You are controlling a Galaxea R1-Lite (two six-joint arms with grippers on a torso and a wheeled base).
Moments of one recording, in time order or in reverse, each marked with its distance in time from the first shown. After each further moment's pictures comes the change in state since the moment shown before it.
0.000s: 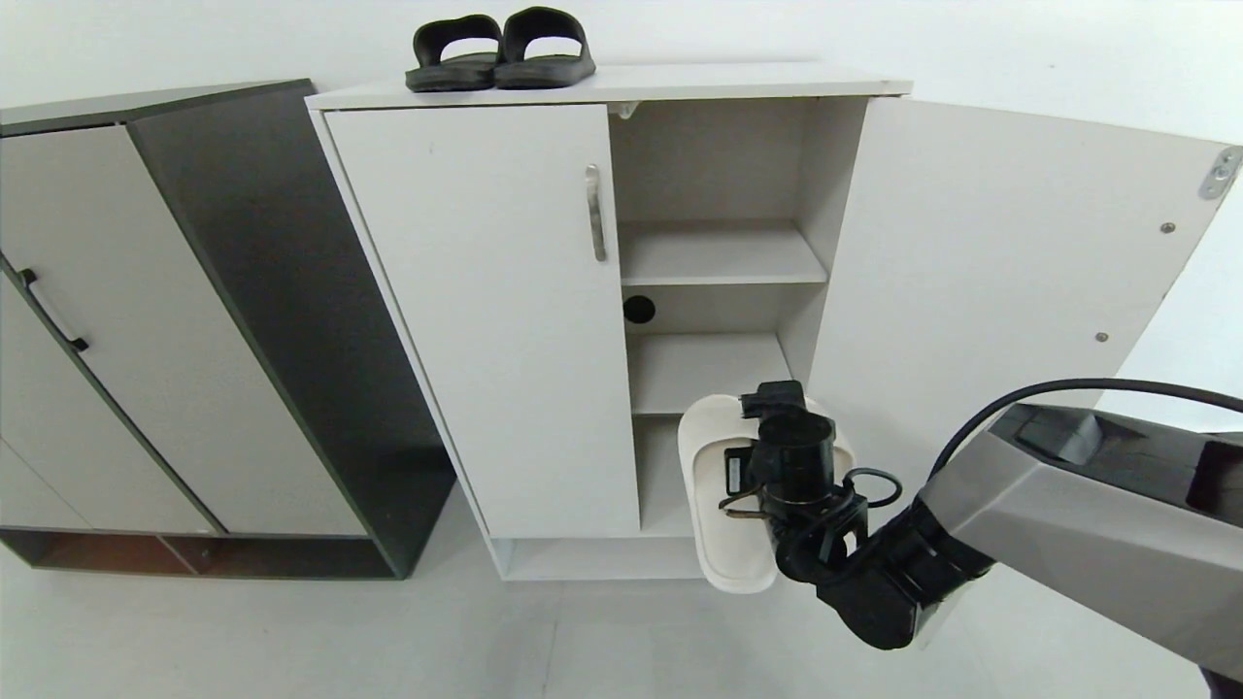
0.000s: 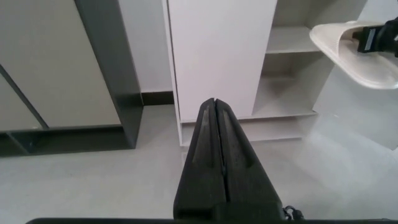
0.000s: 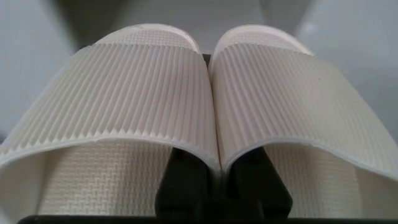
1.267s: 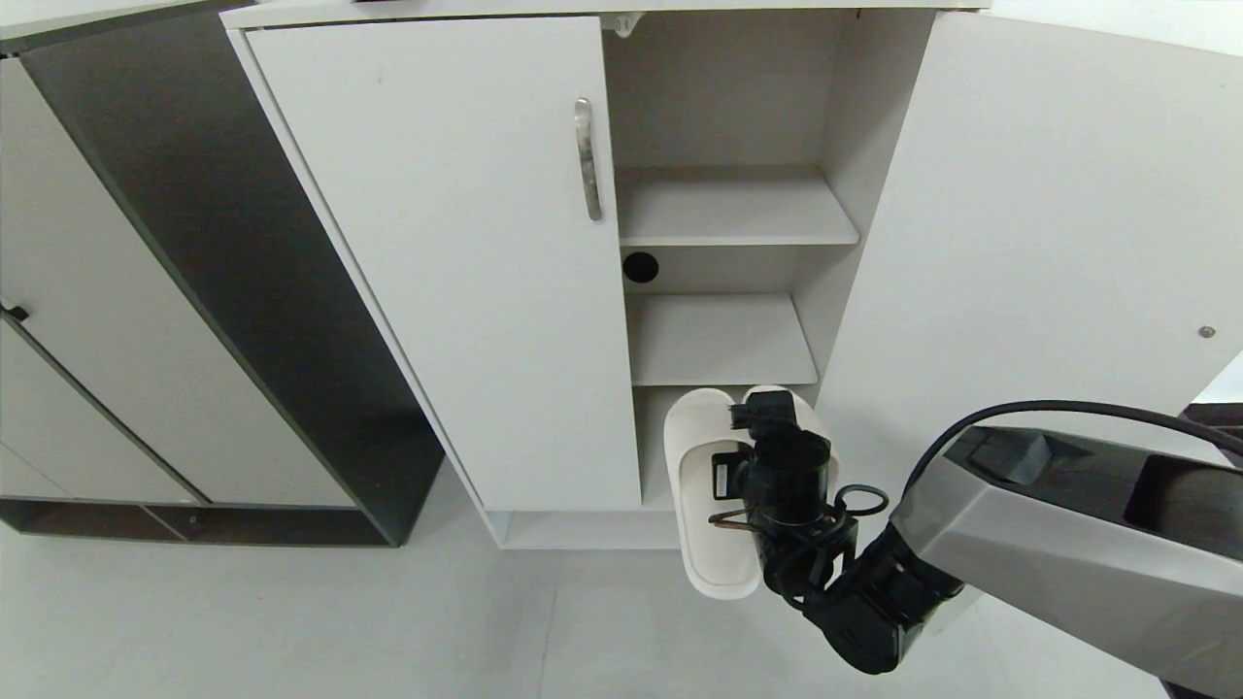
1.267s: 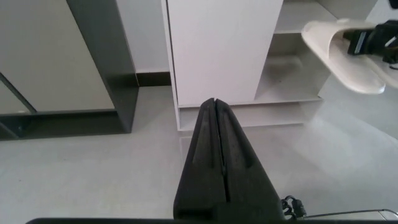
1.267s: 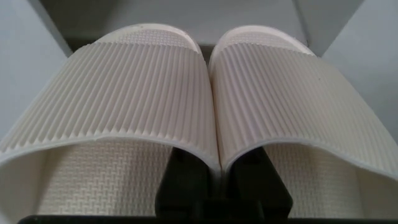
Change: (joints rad) left arm 0.000 0.000 0.000 -0.001 0.000 0.000; right arm 0.007 0.049 0.017 -0.199 -0.011 -0.047
